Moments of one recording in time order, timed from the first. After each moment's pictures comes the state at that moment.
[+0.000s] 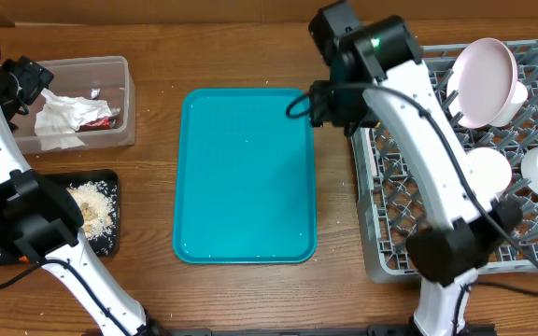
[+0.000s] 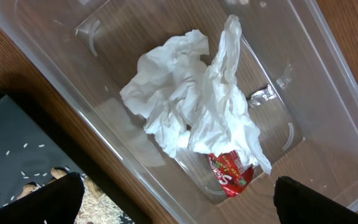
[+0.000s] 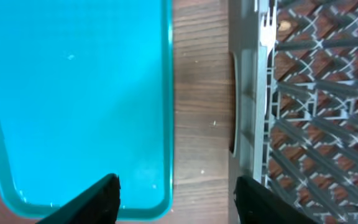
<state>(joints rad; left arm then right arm) 0.49 2.30 2.41 -1.38 -0.01 -0.55 0.47 2.01 2.26 -1.64 0.06 0.46</state>
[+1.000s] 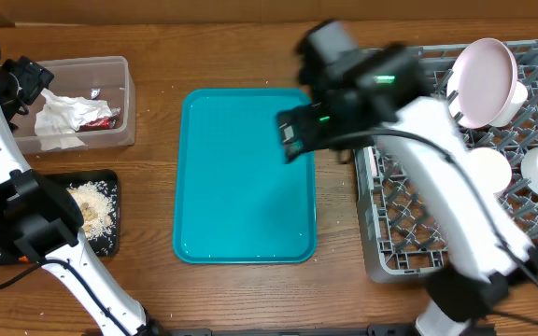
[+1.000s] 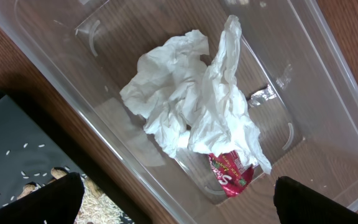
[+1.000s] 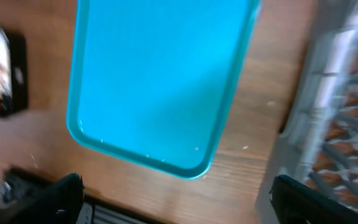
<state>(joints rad) 0.49 2.30 2.41 -1.38 -0.01 -0.55 0.54 1.83 2.19 -1.64 -0.12 0.37</state>
